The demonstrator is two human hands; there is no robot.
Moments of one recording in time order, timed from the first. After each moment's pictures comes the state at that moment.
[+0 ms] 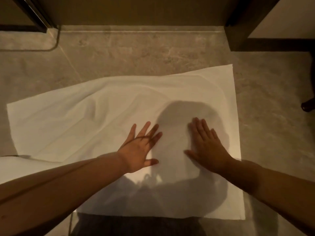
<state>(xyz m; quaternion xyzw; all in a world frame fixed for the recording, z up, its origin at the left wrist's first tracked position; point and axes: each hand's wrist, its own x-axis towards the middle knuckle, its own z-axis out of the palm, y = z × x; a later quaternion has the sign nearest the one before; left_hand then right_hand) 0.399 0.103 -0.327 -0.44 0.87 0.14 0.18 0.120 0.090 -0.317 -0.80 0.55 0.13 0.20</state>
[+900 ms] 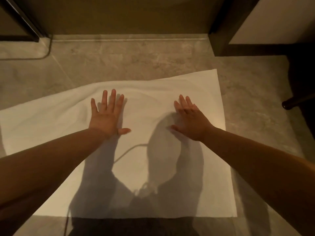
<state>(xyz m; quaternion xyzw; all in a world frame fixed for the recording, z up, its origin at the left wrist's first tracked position) 0.445 0.033 -0.301 -0.64 0.75 0.06 0.18 0.143 0.016 -0.287 -0.82 0.54 0.11 0.16</state>
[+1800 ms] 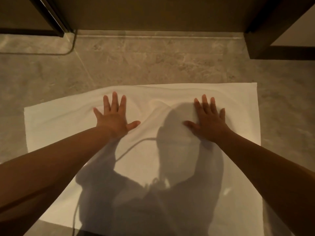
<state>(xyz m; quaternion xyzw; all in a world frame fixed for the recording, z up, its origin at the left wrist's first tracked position) 0.481 0.013 -0.315 -0.73 0.63 0.20 0.18 0.167 -0.024 -0.323 -0.77 0.60 0.12 0.18</state>
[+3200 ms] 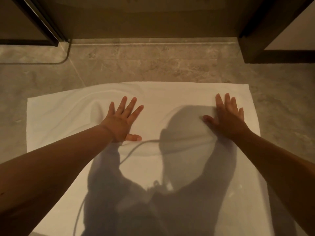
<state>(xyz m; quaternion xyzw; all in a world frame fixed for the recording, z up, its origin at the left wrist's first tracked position) 0.470 -0.013 -0.321 -0.53 0.80 0.10 0.27 0.097 -0.057 -0.330 -0.73 0.66 0.05 0.15</state>
